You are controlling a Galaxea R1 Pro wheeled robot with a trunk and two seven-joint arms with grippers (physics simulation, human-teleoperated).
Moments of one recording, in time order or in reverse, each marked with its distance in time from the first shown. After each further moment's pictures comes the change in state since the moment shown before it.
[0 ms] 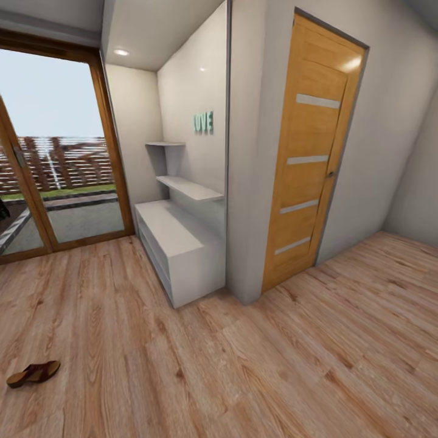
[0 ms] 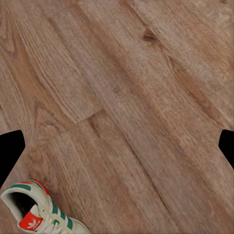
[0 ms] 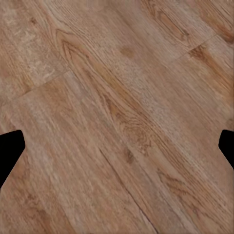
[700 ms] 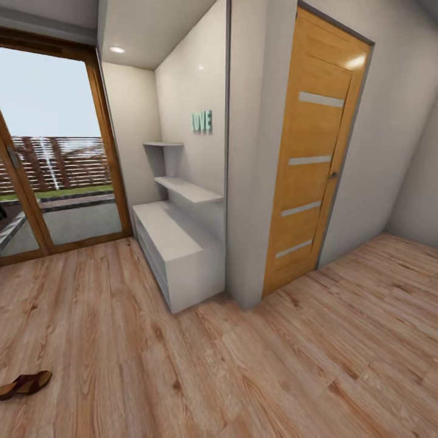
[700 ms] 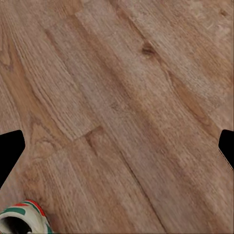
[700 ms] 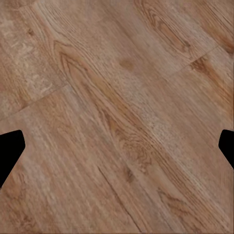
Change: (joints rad) left arm 0.000 0.001 0.000 0.000 0.000 0.000 -0.001; right arm 0.000 0.001 0.000 -0.001 0.000 0.000 0.000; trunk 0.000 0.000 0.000
